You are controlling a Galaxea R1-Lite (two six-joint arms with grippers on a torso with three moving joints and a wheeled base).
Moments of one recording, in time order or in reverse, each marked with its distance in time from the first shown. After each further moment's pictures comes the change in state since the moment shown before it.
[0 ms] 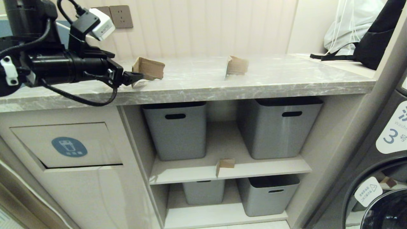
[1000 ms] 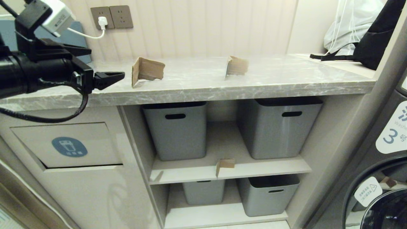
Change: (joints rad) left arm 0.024 -0.242 0.269 -0.099 -0.040 0.000; right arm 0.000 0.000 0.000 0.000 0.000 0.000
